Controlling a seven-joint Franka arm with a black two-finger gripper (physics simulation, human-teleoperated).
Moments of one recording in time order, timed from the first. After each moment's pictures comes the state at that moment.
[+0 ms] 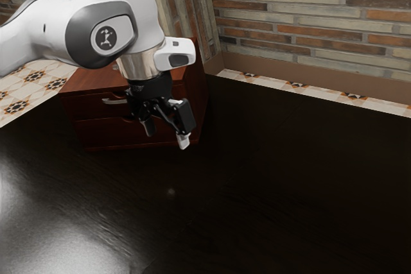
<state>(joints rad) 0.00 0.00 0.00 -1.57 0.00 1.56 0.00</state>
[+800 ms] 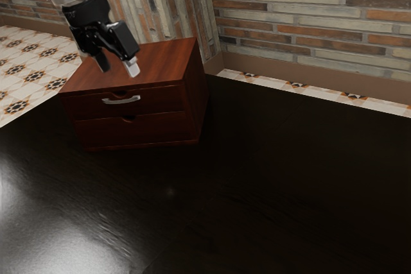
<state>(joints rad) -0.03 0.12 0.27 -1.09 -0.14 1.31 0.21</state>
